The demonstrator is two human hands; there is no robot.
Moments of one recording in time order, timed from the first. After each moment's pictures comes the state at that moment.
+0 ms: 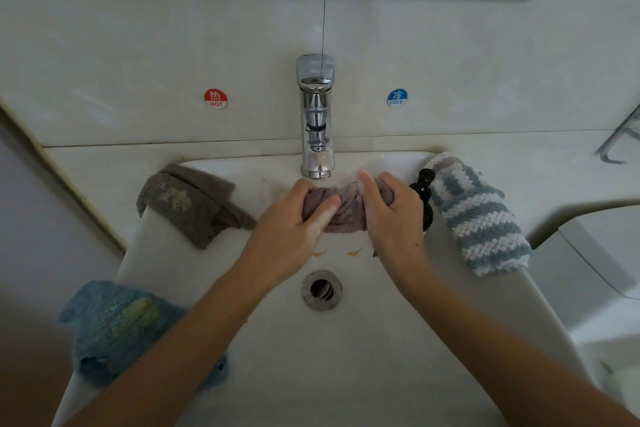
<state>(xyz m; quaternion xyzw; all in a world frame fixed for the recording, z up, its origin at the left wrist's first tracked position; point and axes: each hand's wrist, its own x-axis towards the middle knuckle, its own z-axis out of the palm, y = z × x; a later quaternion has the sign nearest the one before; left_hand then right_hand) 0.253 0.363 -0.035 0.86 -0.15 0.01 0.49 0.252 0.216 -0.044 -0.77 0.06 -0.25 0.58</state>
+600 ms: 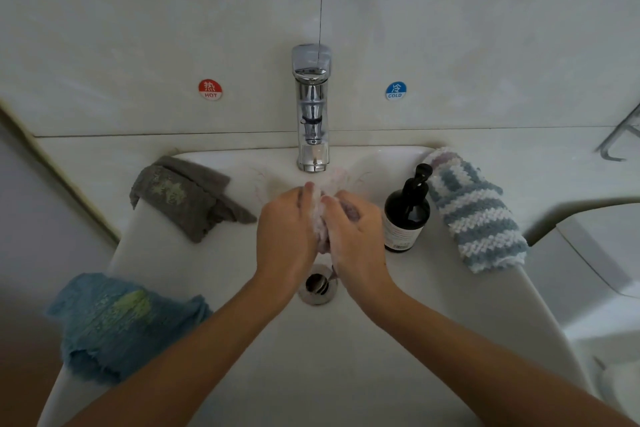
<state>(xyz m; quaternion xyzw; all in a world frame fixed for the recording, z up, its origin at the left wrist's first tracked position) 0.254 0.339 -0.053 0.84 -0.04 0.15 0.52 0.225 0.256 -0.043 -0.69 0.03 -0.12 0.72</state>
